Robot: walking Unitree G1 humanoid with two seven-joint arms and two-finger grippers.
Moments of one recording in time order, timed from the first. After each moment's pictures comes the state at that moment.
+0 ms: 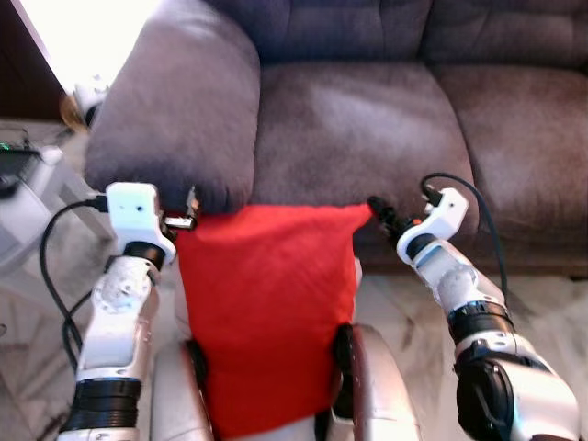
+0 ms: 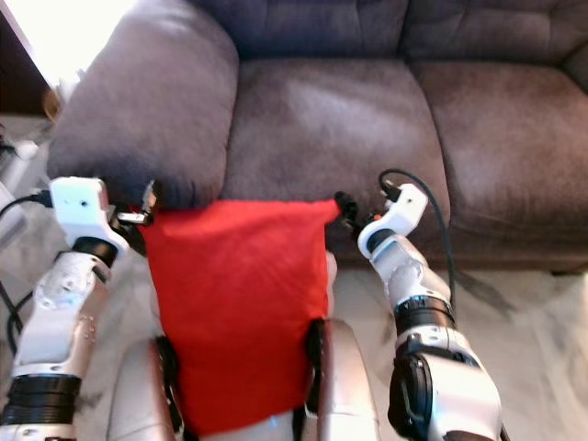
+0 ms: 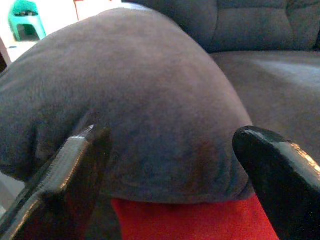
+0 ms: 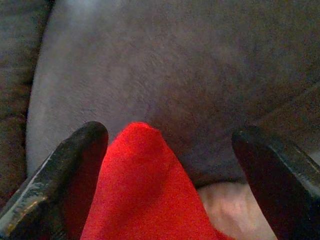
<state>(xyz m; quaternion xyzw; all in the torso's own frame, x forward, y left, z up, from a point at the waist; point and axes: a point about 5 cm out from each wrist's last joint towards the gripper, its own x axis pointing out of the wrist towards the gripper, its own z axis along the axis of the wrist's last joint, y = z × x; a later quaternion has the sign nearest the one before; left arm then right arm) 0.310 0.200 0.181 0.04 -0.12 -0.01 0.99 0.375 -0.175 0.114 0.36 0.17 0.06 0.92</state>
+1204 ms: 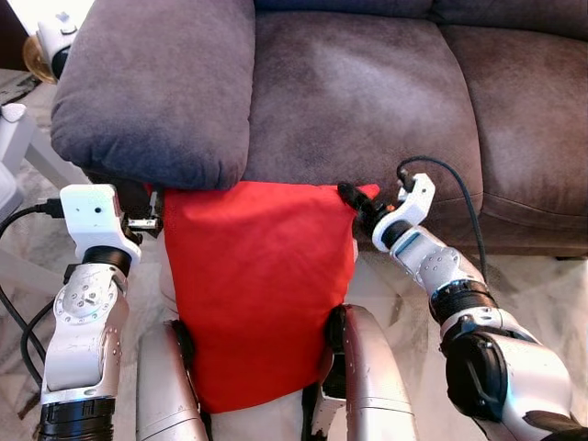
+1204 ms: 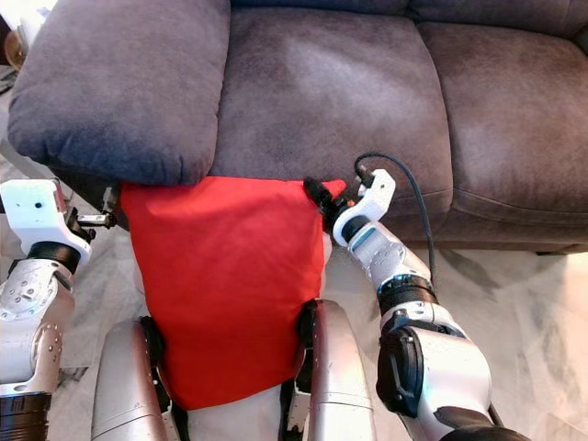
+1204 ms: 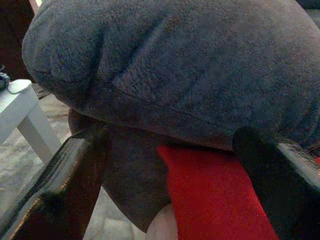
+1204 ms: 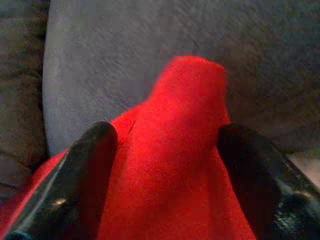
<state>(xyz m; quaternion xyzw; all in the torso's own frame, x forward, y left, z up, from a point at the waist) 0.290 0.226 0.190 0.05 -0.10 0.05 0.99 0.383 -0.142 0.125 0.39 0.17 0.16 0.89</state>
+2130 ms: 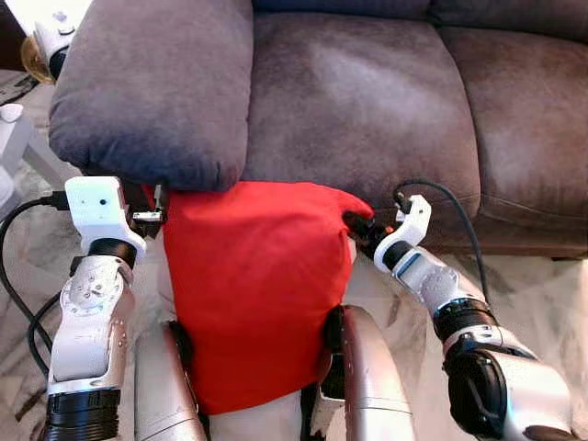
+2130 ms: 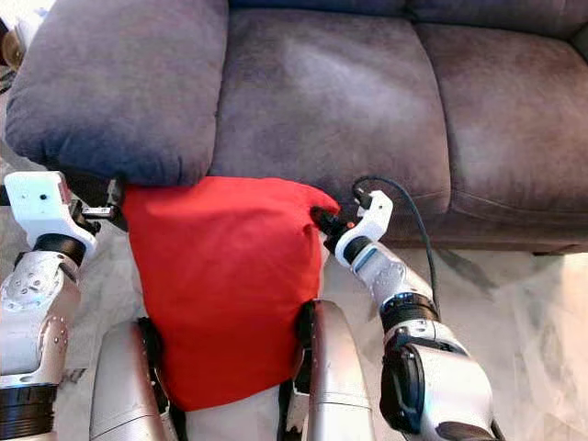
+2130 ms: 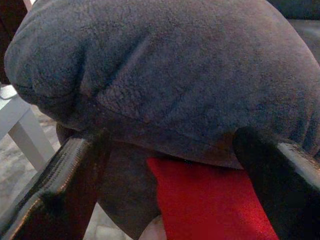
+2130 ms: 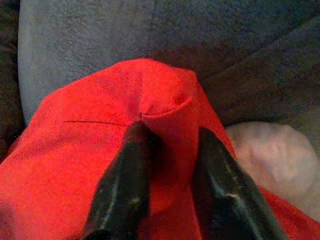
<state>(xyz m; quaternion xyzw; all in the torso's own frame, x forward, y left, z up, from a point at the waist) 0.296 0.220 0.195 0.04 -0.11 0.05 0.99 0.369 -0.147 0.101 0.38 0.20 0.16 0.89</state>
